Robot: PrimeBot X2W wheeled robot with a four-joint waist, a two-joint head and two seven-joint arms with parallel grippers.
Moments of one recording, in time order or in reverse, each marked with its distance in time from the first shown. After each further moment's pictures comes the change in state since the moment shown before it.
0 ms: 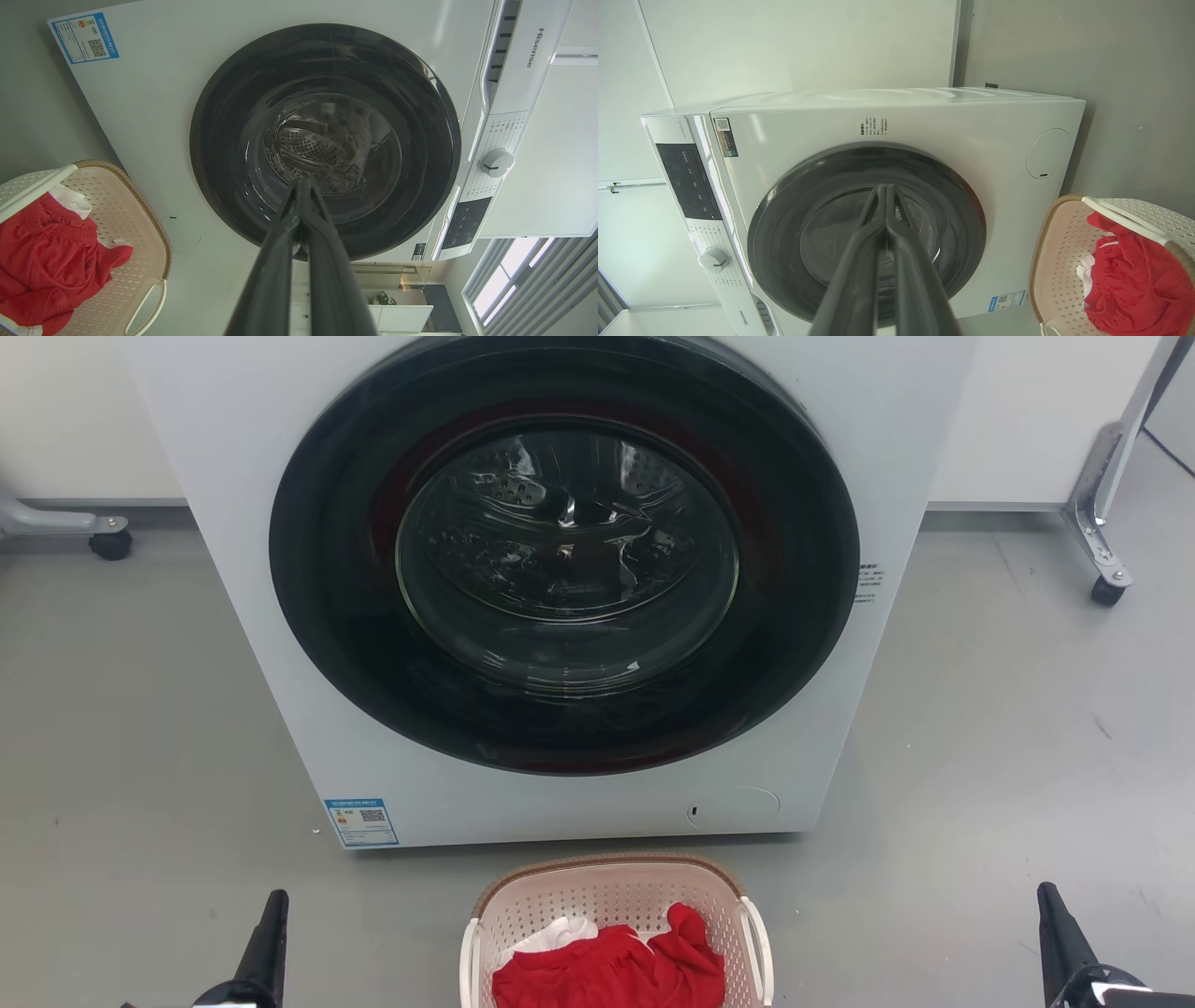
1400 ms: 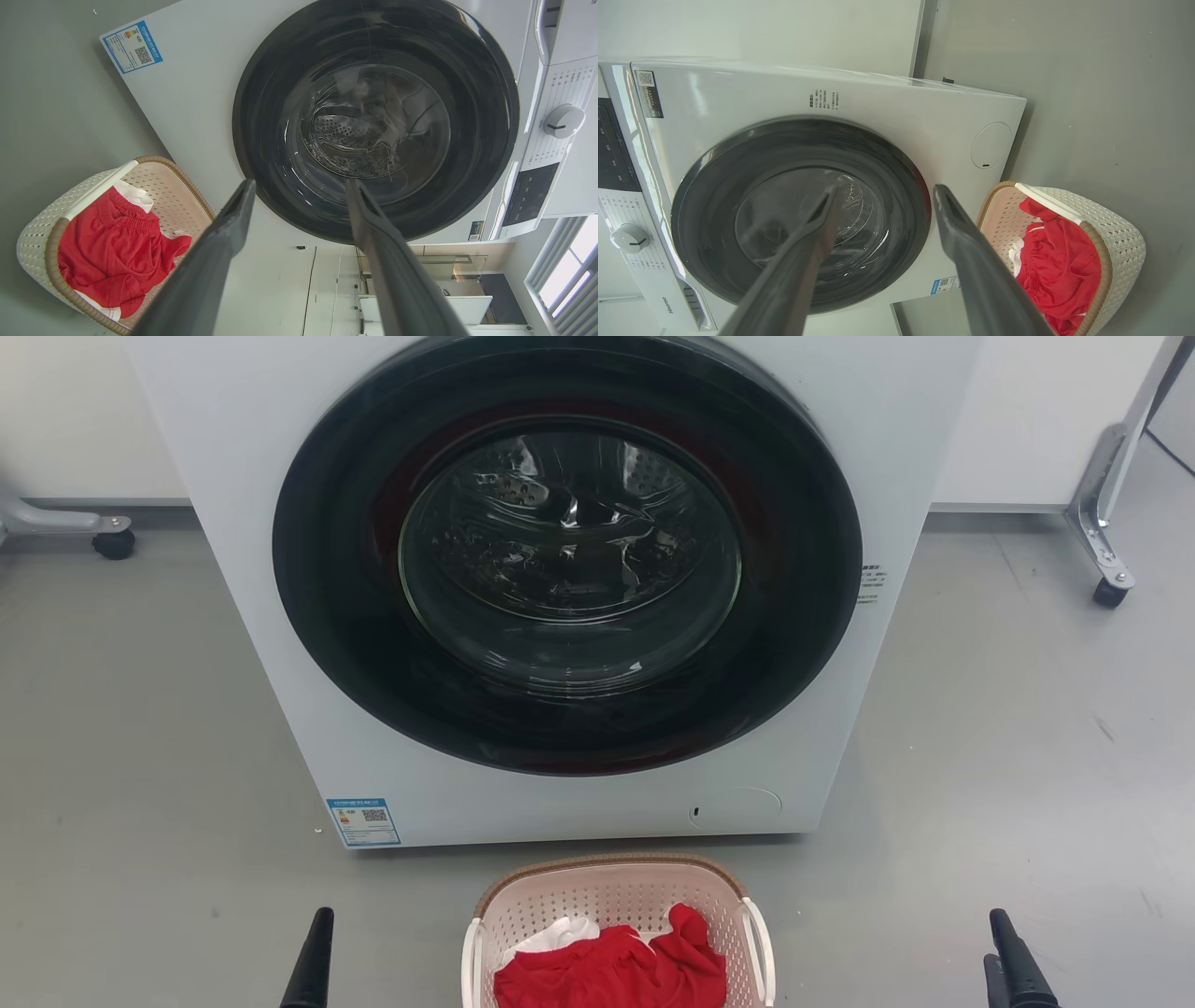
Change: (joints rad) left arm 0.046 -0.011 -0.096 0.007 0.142 0.037 -0.086; right arm 0.043 0.018 0.101 0.028 -0.135 -0.048 -0.088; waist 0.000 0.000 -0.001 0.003
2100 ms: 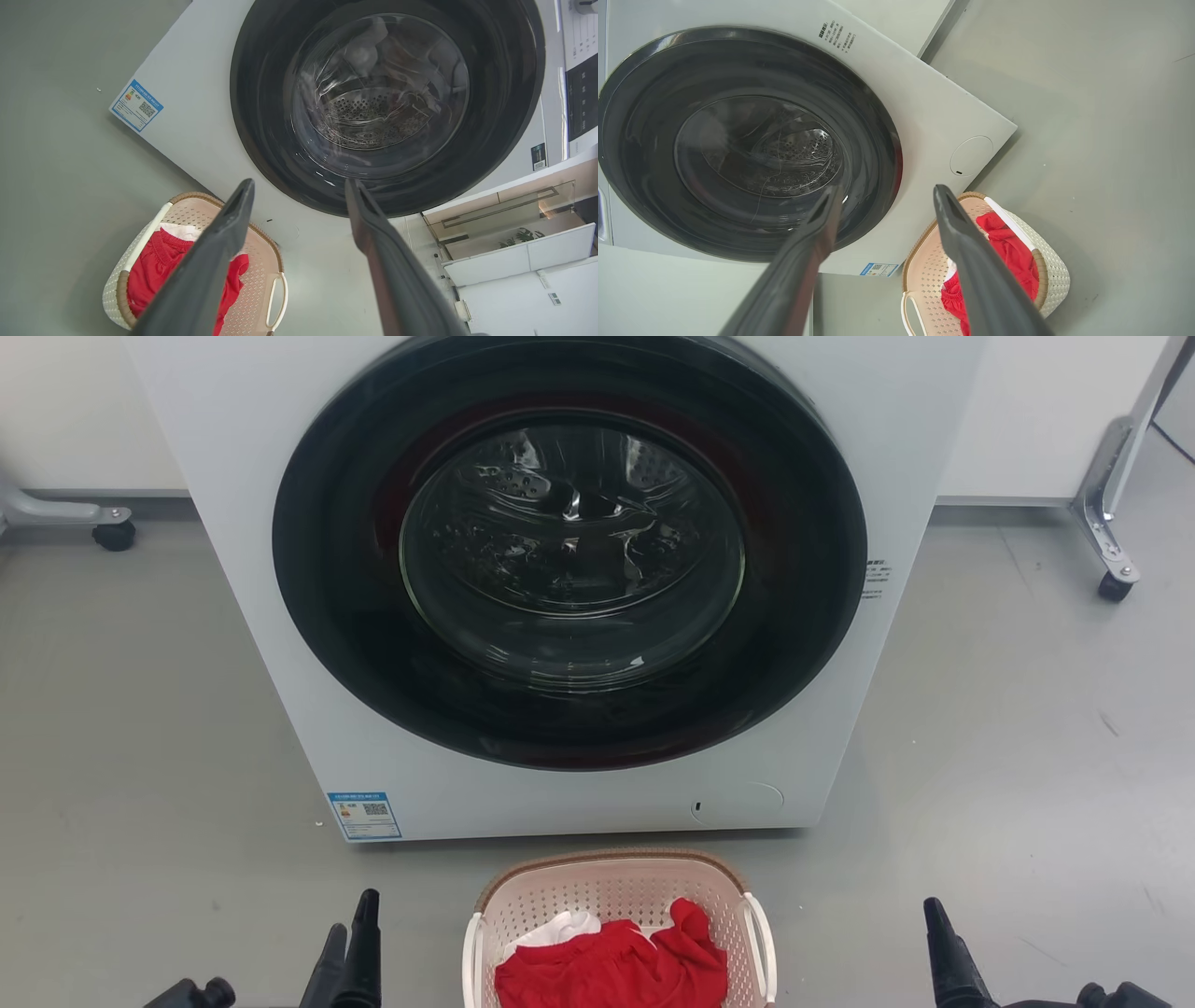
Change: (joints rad) left arm -0.010 0.012 -0.097 -0.044 0.329 0.060 -0.074; right arm -0.008 -0.006 0.124 -0.026 -0.344 -0.056 -0.072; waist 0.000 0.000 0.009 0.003
